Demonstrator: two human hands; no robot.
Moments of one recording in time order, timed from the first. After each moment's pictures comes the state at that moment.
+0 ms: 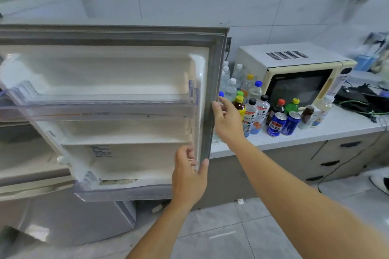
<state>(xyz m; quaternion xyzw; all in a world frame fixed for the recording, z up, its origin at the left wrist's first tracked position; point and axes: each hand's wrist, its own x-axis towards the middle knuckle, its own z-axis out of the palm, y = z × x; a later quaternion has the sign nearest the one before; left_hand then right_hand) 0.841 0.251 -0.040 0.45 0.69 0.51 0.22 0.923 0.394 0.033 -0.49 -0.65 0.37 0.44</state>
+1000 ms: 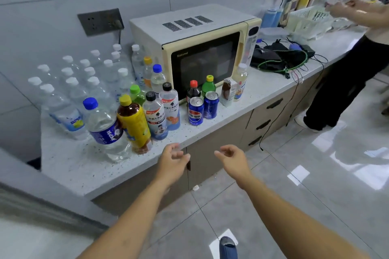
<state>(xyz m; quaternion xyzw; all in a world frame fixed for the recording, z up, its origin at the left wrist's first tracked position) 1.022 0.480 -0.131 0.46 0.67 0.33 0.48 1.229 0.477 -0.157 -0.70 -0.43 0.44 0.37</state>
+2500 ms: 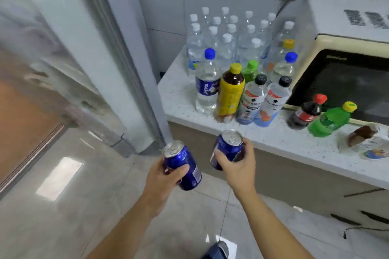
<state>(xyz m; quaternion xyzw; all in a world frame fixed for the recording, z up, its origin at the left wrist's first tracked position) 1.023 0.316 -0.147 0.10 0.65 0.66 0.36 1.141 0.484 -0.154 -0.36 -0.62 0.60 0.36</state>
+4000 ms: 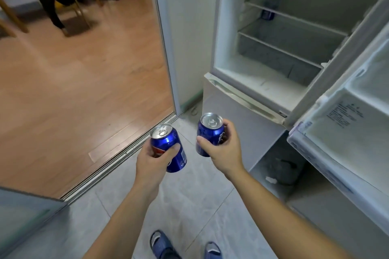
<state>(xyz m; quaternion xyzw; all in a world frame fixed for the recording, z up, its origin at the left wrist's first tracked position) 0.542 -0.225 -0.104 -0.09 0.67 0.73 0.09 0.561 -0.040 -0.115 -0.15 -0.72 0.66 0.16</state>
